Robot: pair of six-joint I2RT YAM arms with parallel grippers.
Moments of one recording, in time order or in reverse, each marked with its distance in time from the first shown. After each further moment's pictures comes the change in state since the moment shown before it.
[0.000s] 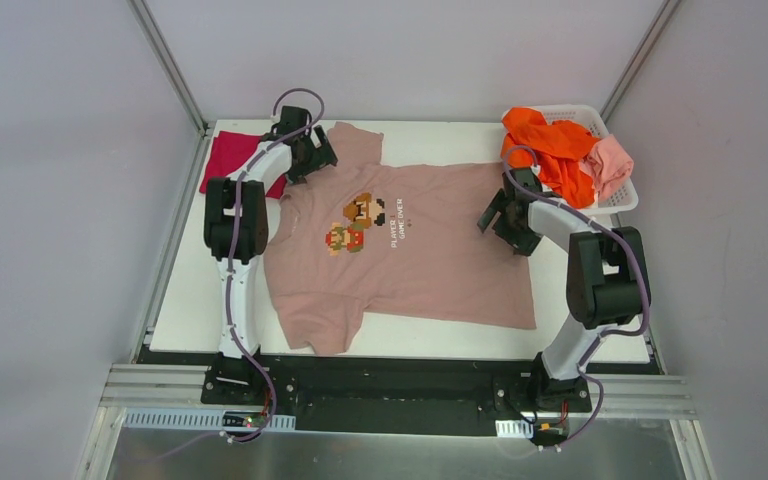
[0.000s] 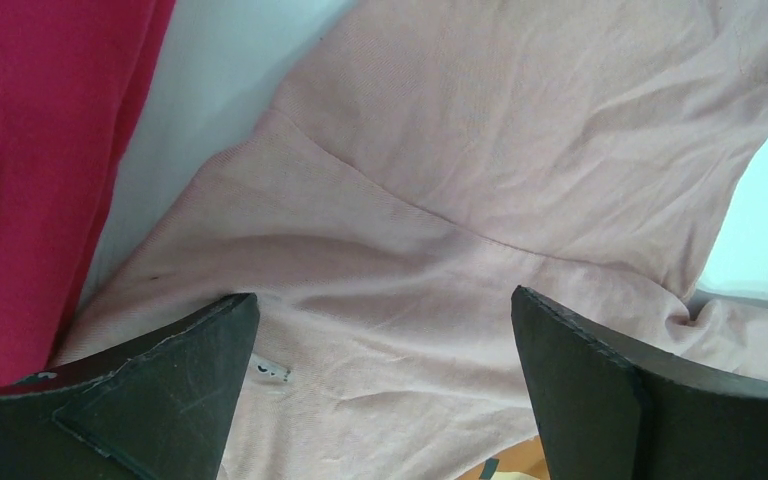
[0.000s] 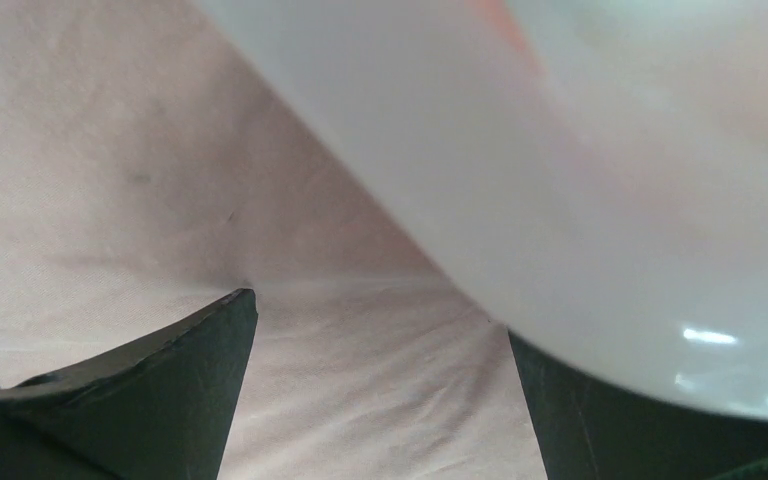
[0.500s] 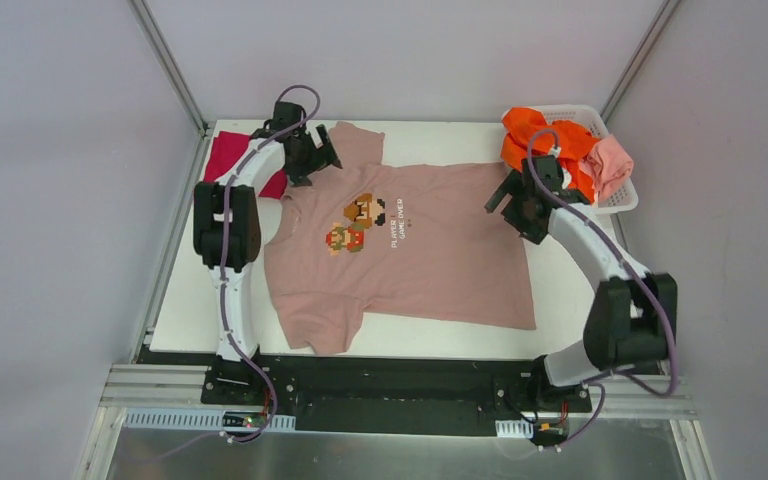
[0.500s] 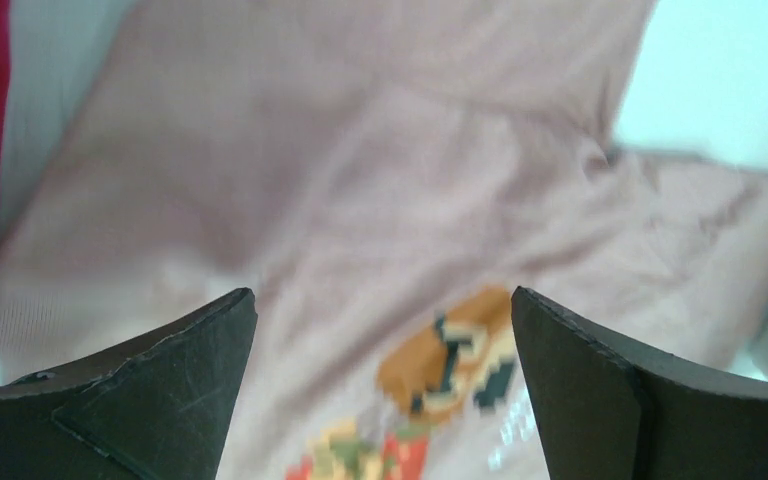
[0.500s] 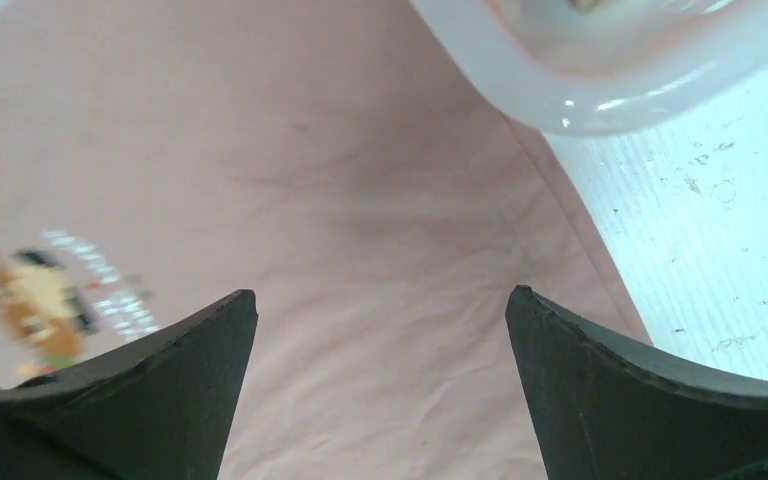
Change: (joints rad) left arm 0.005 -0.068 -0.014 -0.077 0.195 0.014; right arm -0.009 -0.187 0.035 -0.090 -0.062 0.005
